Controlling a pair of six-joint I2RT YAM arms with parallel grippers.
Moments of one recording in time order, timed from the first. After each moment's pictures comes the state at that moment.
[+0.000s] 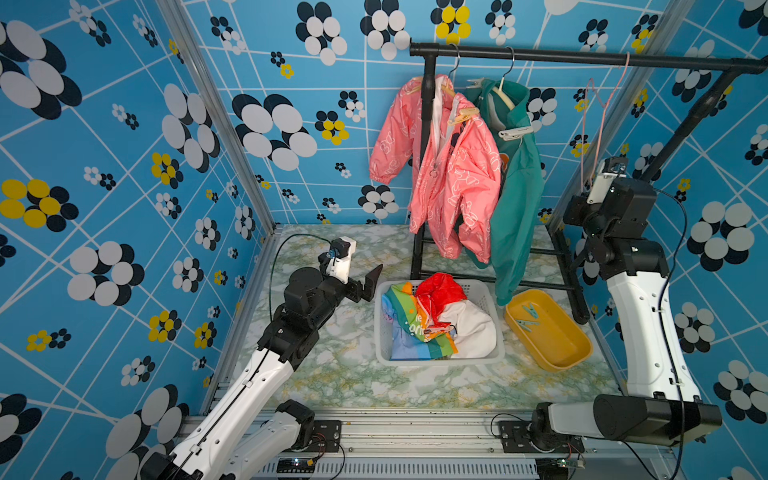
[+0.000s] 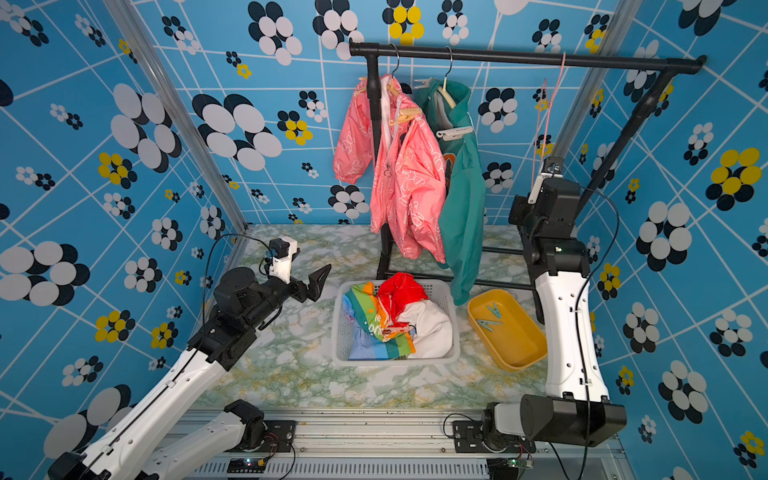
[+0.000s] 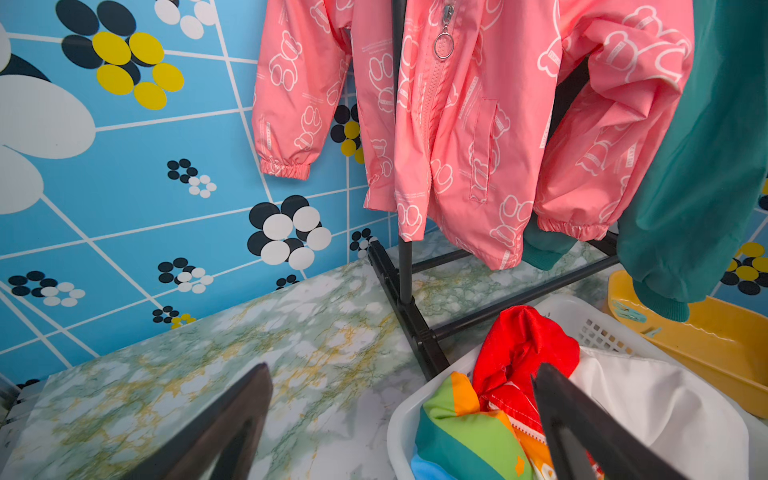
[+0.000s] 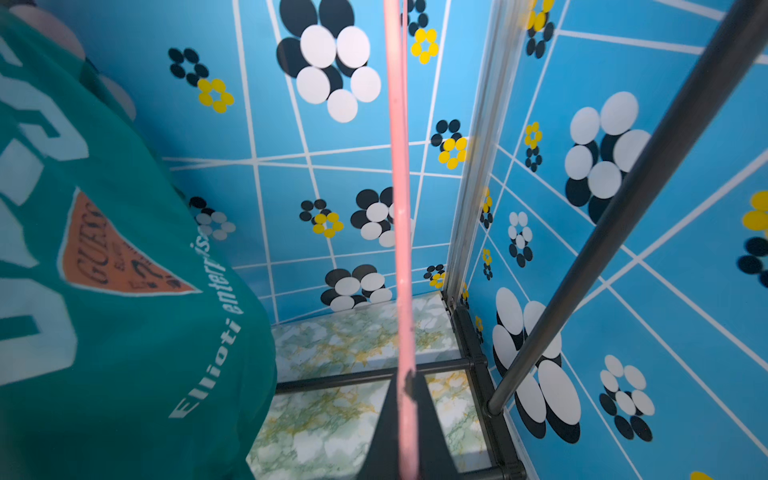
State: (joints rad) left arm -0.43 0.93 0.86 -0.03 0.12 0.01; right arm -0.14 1.36 1.66 -0.52 0.19 0.02
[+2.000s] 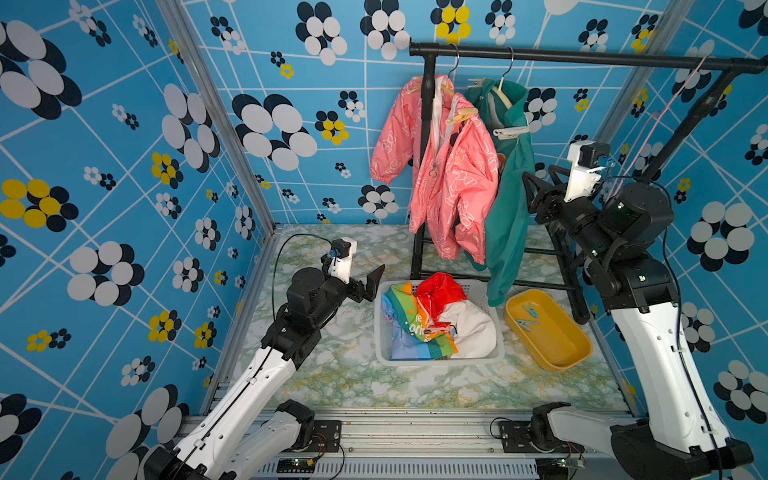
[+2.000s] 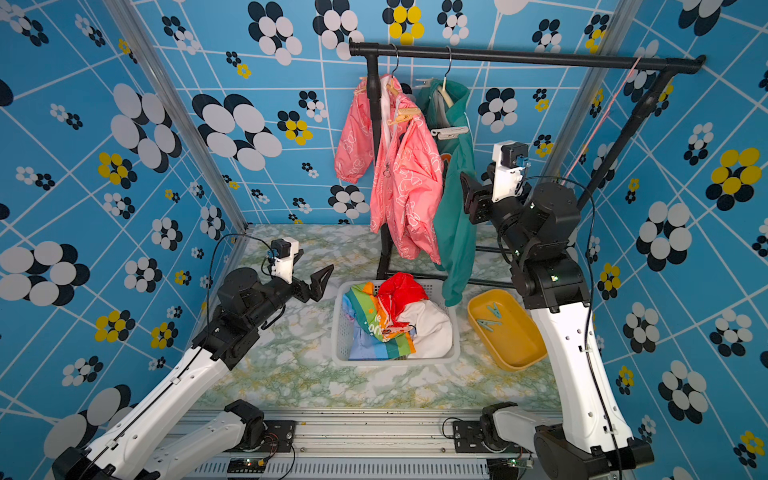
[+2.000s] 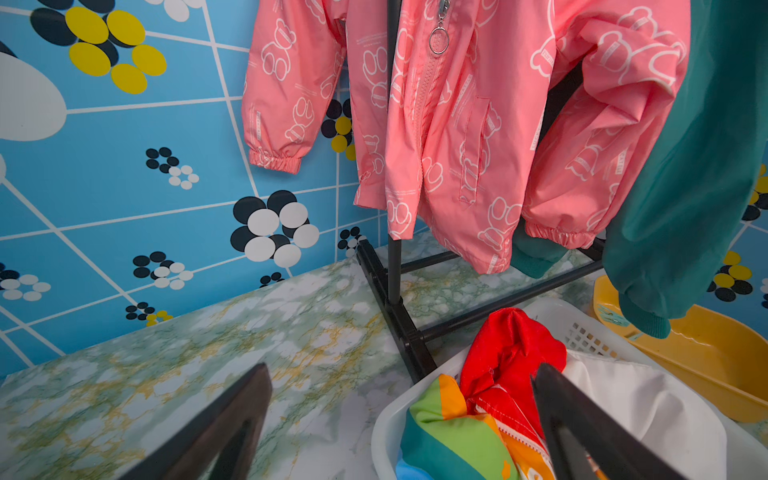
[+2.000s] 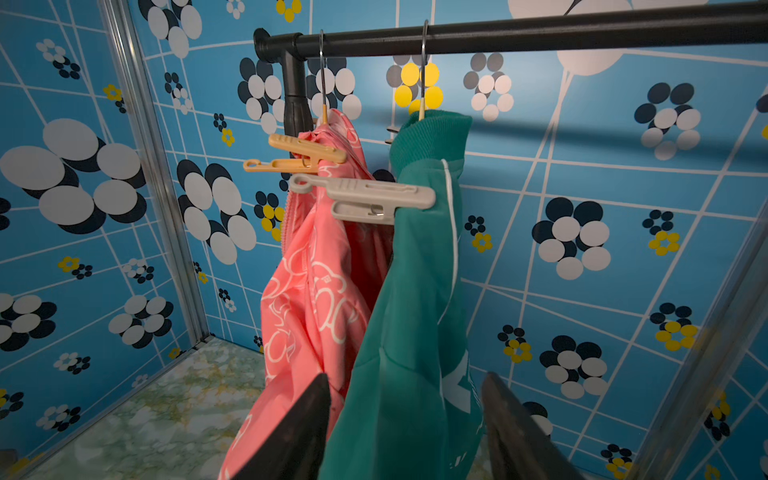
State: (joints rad) left arm -0.43 0.94 0.84 0.01 0.14 -0.03; right arm 0.21 1.25 1.73 -0.36 -0.08 -0.07
